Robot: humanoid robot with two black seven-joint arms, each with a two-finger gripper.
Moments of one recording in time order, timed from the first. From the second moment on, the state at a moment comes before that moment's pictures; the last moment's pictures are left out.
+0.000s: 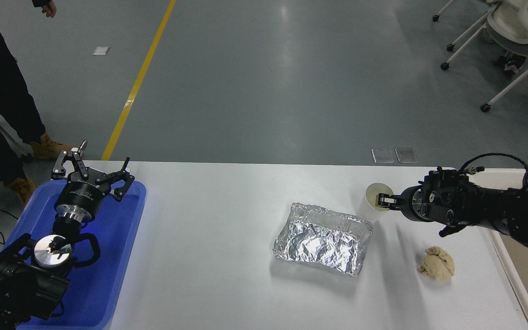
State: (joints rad) left arm -0.56 0.26 -1.02 -0.40 -0.29 -0.68 -0.10; right arm 1.19 -0.16 -1.11 0.62 -0.15 0.10 0.05
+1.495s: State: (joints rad) left arm -0.56 0.26 -1.02 -0.40 -0.29 -0.68 -0.10; right arm 2.01 -0.57 -1.16 1.05 -0.15 0.34 0.05
